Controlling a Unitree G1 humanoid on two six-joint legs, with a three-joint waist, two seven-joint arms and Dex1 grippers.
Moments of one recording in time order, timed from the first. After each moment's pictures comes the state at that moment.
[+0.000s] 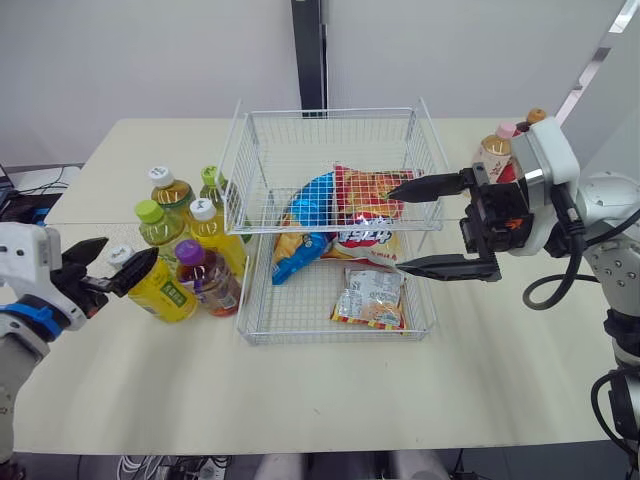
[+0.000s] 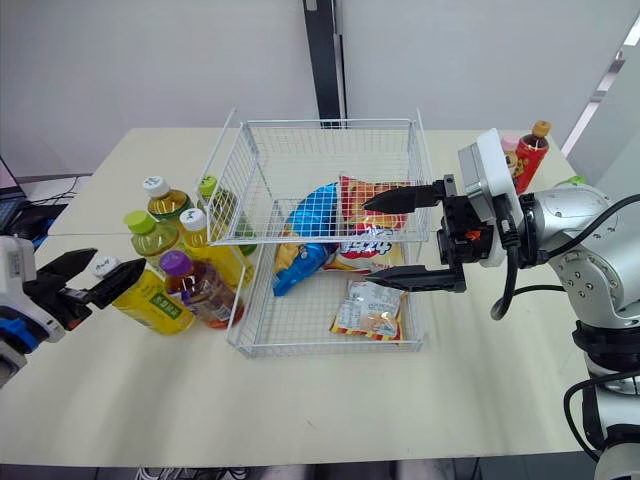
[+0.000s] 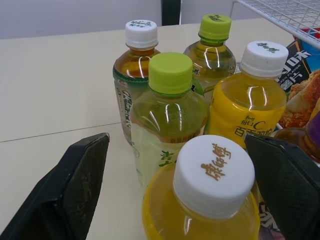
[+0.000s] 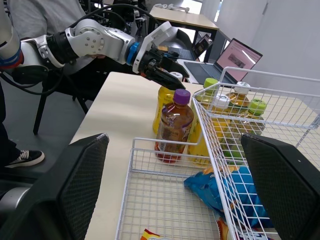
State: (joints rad) left arm 0.05 0.77 0.67 -0.32 -0.69 0.68 -0.57; right arm -0.74 -0.79 0.00 -0.32 0.80 0.61 1.19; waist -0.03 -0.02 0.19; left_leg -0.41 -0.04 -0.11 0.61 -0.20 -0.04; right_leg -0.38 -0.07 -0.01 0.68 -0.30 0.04
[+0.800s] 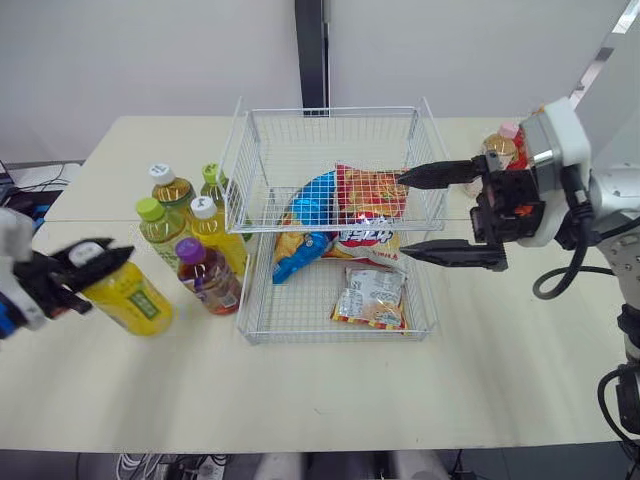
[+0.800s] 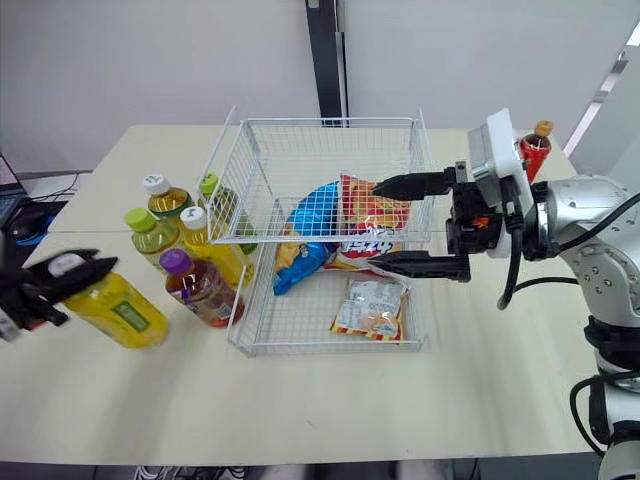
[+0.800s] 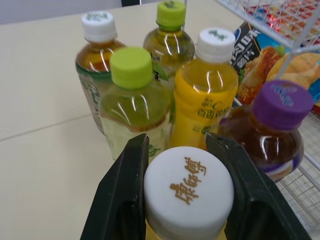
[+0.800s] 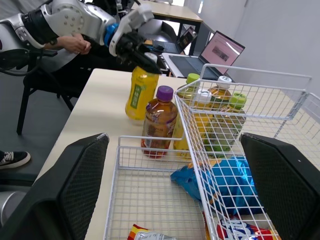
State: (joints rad) left arm 0.06 1.06 0.86 -0.29 -0.84 0.85 -0.80; right arm -0.77 -0.82 -0.06 -0.35 0.83 0.70 1.11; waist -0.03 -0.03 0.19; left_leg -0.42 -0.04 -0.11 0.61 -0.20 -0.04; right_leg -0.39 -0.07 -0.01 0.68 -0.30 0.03
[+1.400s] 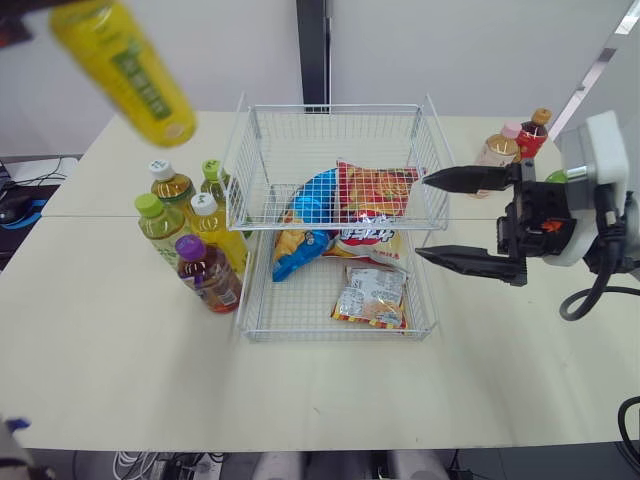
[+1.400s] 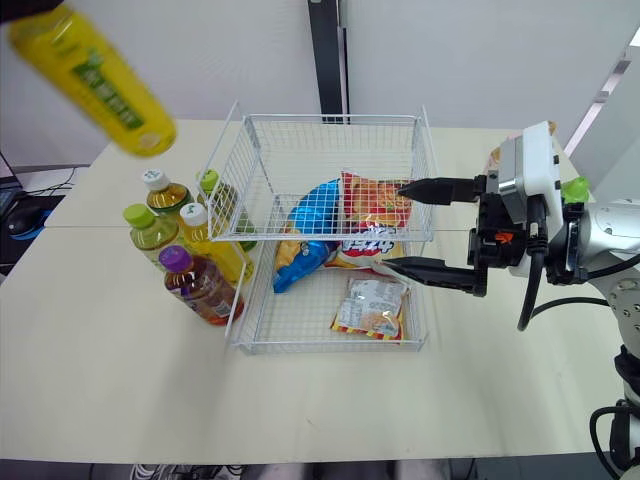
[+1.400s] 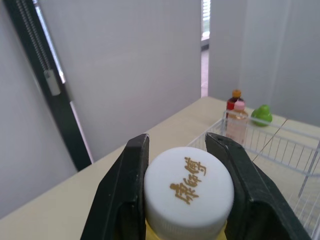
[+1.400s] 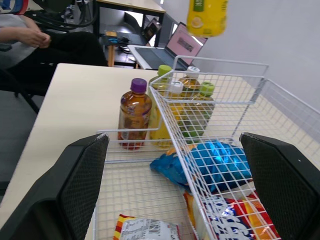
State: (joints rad) left arm -1.55 1.11 -0.03 0.45 -0.68 0.93 -1.04; right arm -0.59 -0.89 -0.24 -0.54 0.90 0.75 0.93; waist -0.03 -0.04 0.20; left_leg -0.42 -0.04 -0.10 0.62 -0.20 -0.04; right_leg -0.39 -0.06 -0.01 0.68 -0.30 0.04
